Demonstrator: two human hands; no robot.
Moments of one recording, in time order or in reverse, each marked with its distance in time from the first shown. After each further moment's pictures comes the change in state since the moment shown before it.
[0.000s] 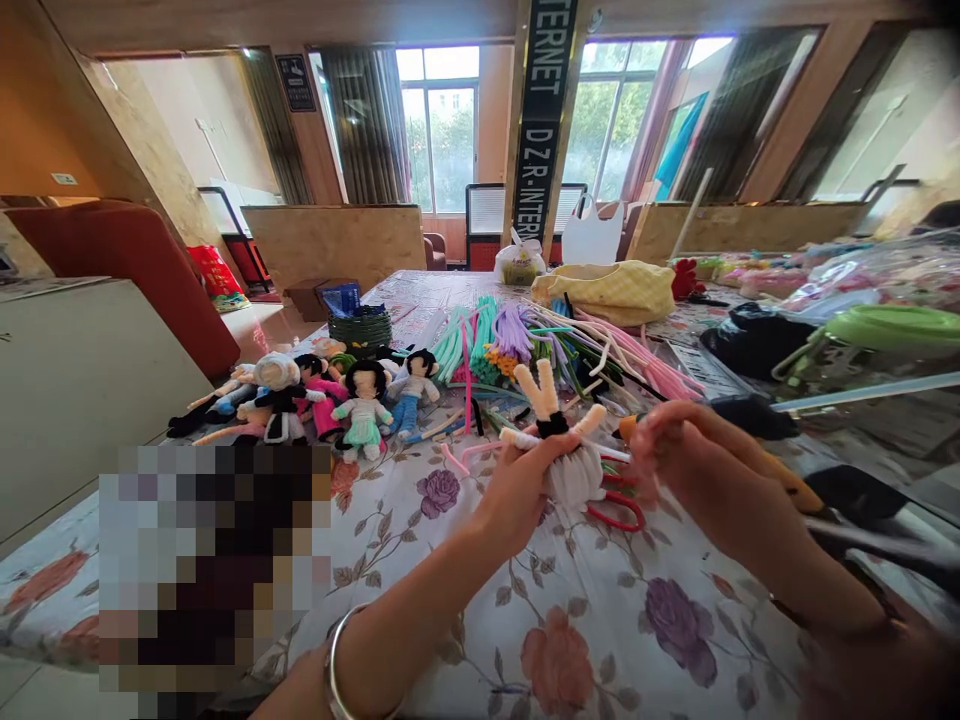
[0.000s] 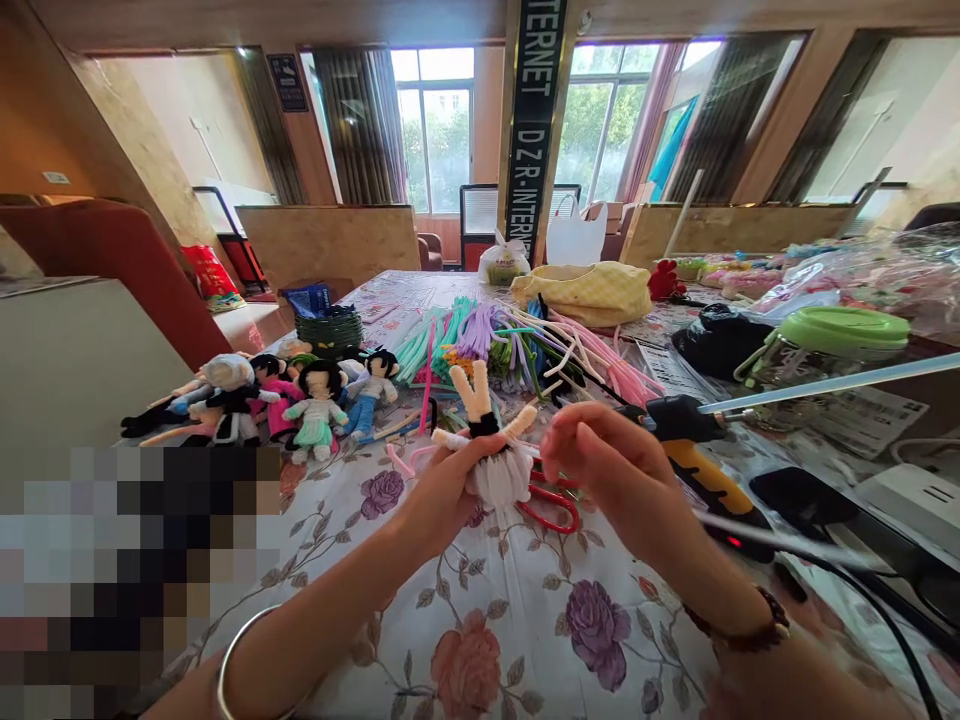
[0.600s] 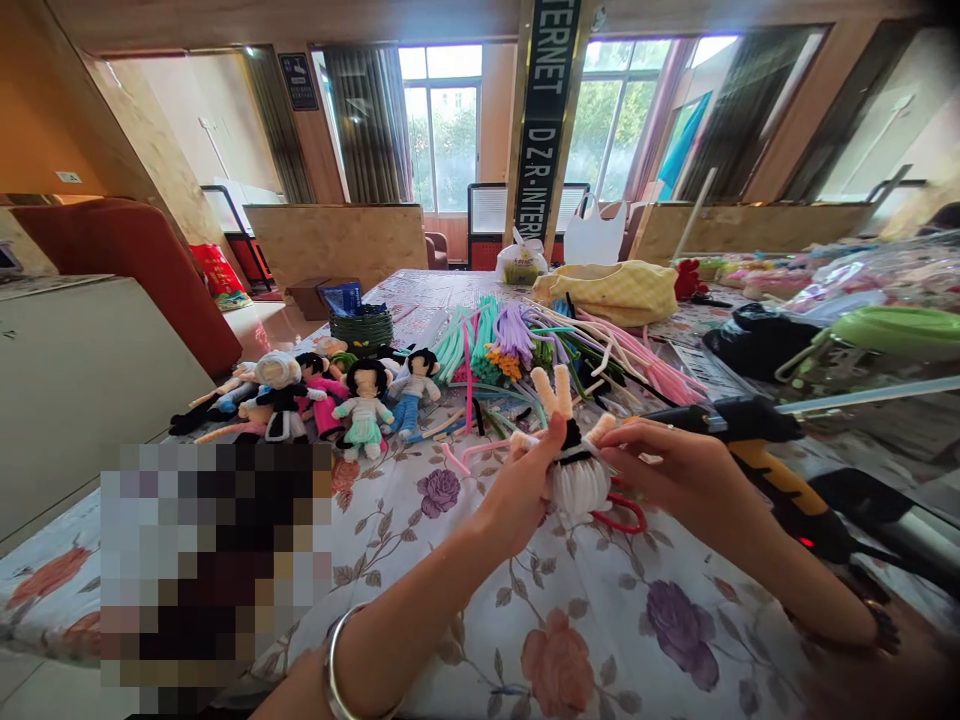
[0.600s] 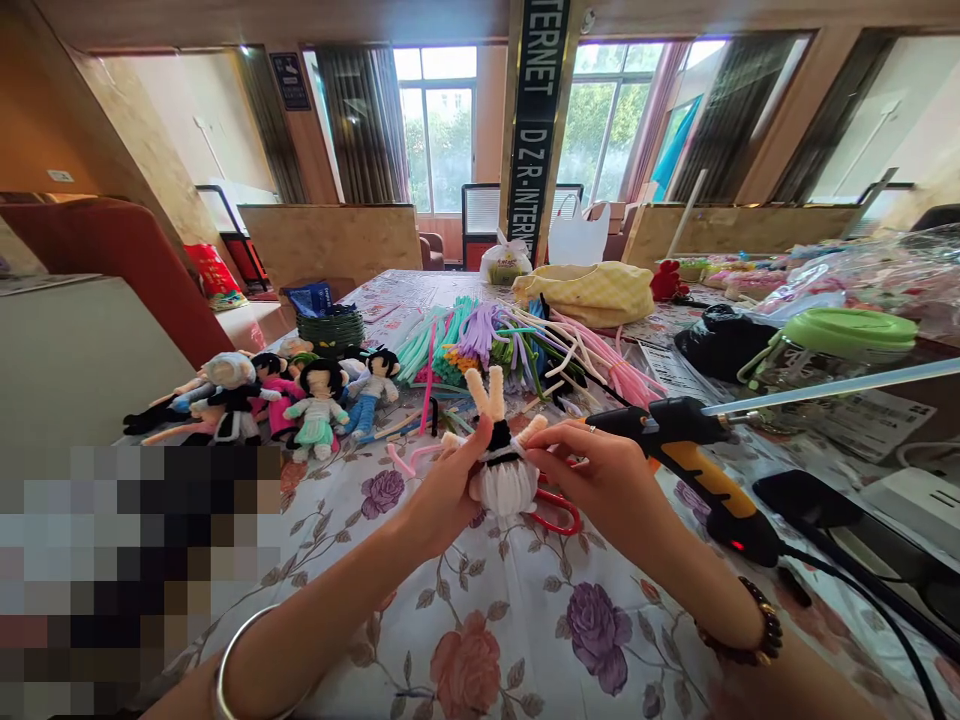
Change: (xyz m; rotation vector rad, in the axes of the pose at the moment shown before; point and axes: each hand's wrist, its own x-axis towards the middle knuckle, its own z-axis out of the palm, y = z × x) left_hand 0.002 -0.002 -0.004 0.063 -0.147 -0.035; right_hand 0.006 0.018 0.000 -0.525 -0.010 -0.027
